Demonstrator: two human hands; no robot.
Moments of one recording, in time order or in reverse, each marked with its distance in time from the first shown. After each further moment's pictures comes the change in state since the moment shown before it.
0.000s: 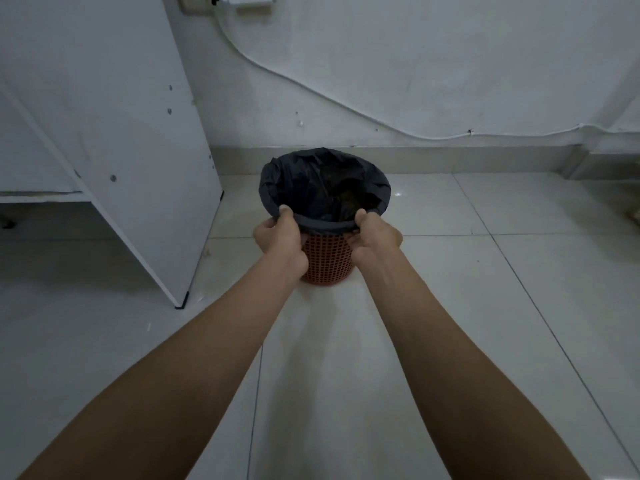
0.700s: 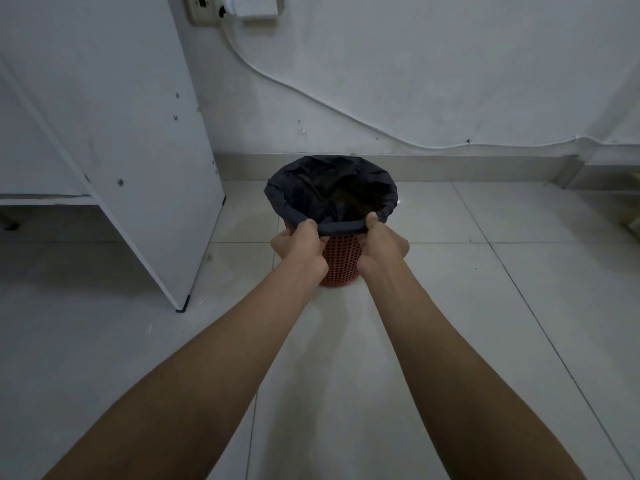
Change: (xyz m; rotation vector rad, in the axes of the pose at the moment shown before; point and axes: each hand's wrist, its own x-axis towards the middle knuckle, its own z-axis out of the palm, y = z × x) left_hand -0.026 -0.009 0.013 -0.107 -0.062 -0.087; right_hand 0.003 0.001 -0.006 -0.006 0.026 -0.088
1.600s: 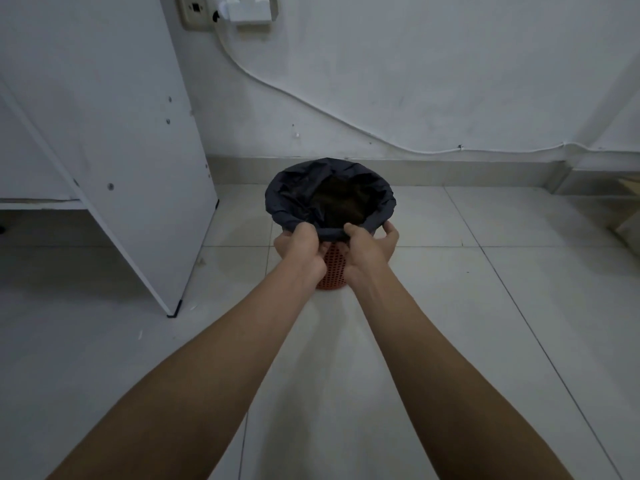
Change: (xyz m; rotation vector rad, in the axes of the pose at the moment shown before) left_hand 0.006 -0.004 0.008 0.016 -0.056 -0.048; right_hand -0.001 0.009 0.003 0.088 -0.100 -0.073
